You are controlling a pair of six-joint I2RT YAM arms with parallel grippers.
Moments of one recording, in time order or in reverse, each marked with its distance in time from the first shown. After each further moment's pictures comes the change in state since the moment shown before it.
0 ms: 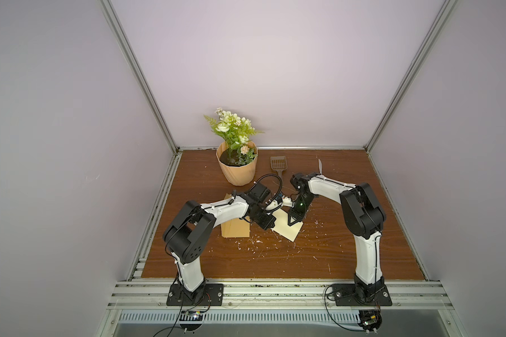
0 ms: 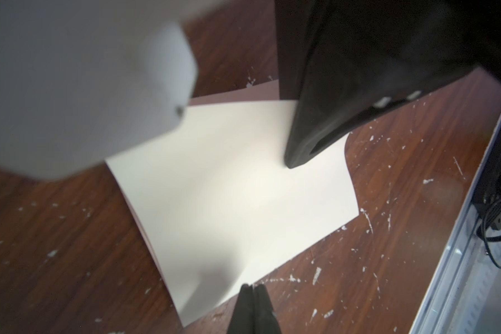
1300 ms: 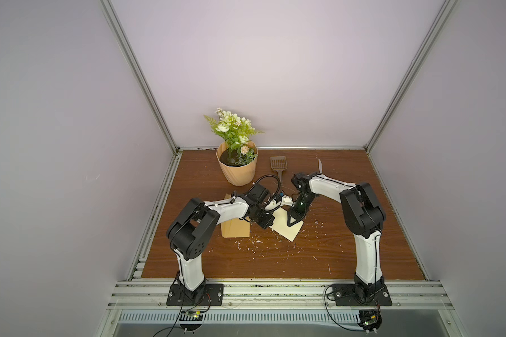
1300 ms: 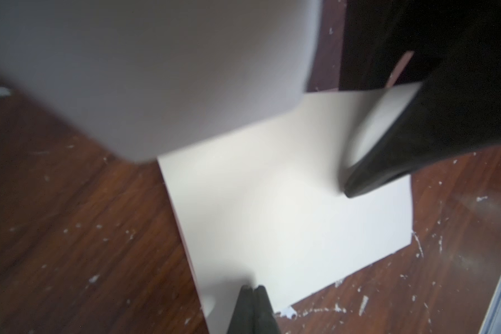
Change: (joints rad) left arm 0.026 0.045 -0.031 0.095 -0.066 0.012; right arm -0.013 0.009 0.004 -0.002 -0.012 0.074
